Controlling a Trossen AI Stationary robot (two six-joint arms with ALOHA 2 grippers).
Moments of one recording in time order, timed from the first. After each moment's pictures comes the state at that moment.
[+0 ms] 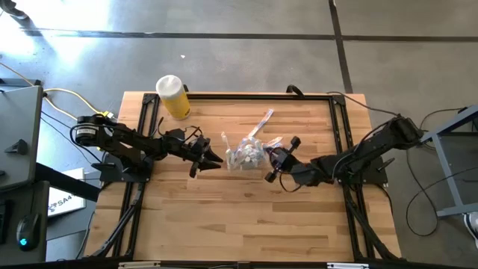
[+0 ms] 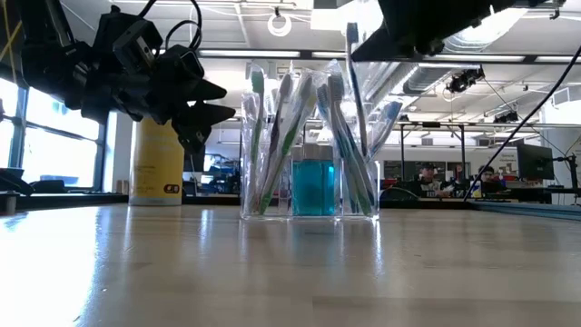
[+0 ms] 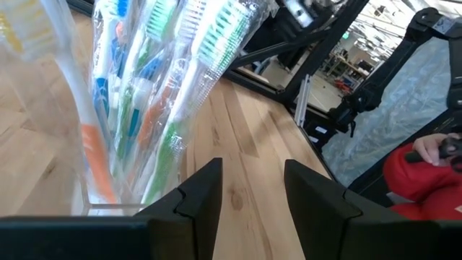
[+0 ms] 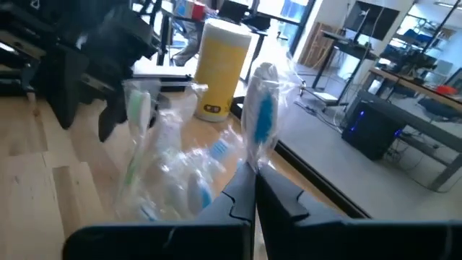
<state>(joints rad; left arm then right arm) 0.17 1.42 0.28 1.07 0.46 -0.45 0.35 1.40 0.71 0.36 1.02 0.04</state>
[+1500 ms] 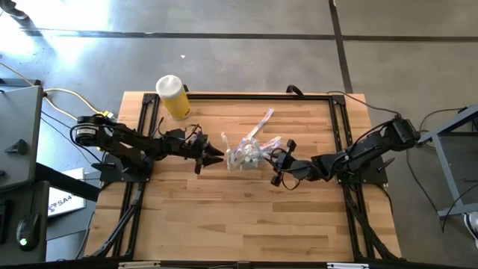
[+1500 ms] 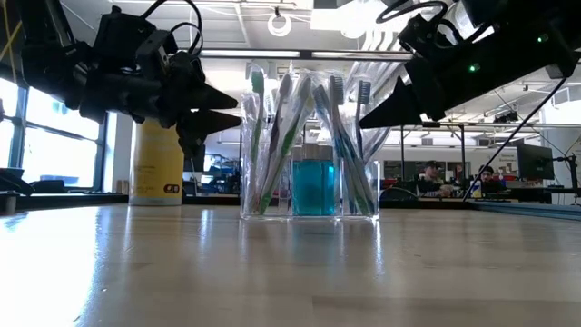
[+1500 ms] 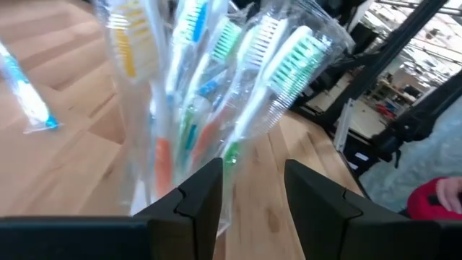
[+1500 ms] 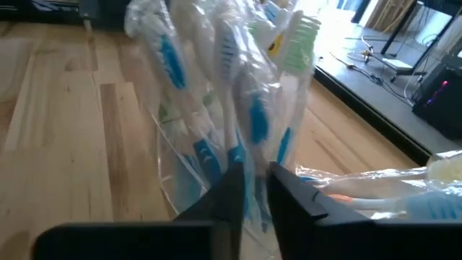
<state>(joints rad) 0.17 1.42 0.28 1.06 0.29 -0.48 0.26 1.44 0.49 0.51 0.70 0.12</state>
